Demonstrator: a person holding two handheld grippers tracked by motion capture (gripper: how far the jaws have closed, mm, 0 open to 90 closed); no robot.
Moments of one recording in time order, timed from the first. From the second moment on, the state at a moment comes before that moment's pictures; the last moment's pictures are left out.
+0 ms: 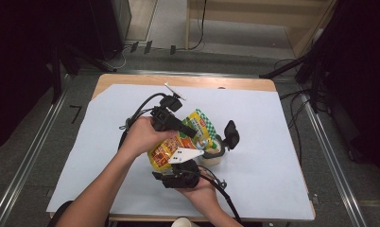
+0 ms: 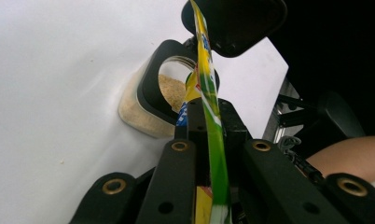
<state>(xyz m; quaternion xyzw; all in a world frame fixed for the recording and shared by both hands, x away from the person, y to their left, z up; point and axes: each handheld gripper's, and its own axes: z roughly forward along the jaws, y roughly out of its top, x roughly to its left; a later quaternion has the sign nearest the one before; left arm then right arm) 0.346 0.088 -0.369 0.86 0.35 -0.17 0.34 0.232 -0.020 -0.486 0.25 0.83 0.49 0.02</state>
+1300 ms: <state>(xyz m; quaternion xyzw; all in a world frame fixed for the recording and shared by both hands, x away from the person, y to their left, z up) 0.342 0.145 -0.351 0.84 0.30 -0.16 0.42 0.246 -0.032 -0.482 0.28 0.82 0.50 0.03</state>
